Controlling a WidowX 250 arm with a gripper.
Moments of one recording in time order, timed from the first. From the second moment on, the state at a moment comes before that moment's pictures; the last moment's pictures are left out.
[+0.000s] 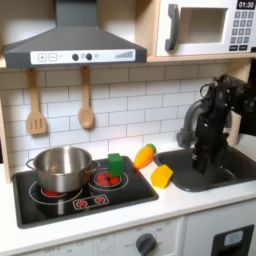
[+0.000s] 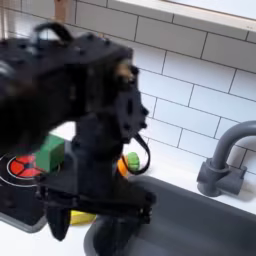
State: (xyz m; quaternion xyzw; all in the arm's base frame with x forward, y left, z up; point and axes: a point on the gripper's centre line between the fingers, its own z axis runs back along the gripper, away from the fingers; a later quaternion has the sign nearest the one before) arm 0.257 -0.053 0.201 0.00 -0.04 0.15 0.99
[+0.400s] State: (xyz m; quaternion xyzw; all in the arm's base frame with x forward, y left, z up) arm 0.274 -0.044 0.200 0.00 -0.05 0.23 0.97
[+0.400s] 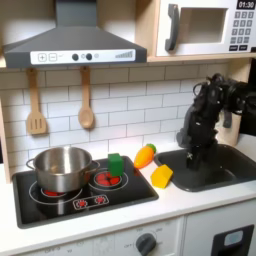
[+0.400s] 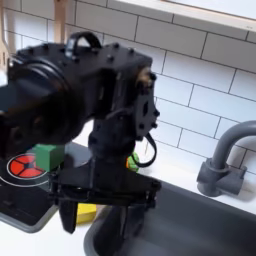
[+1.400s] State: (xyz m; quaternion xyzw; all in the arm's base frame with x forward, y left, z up) arm 0.309 -0.022 0.167 0.02 -0.04 0.26 0.97
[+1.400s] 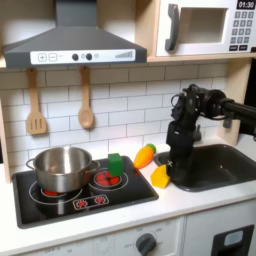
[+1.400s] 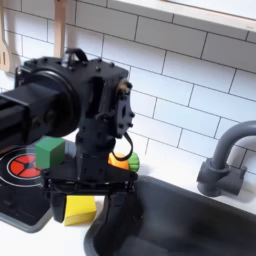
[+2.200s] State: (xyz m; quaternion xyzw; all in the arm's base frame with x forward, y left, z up) arm 0.324 -0.018 0.160 0.03 -0.03 0.28 0.96
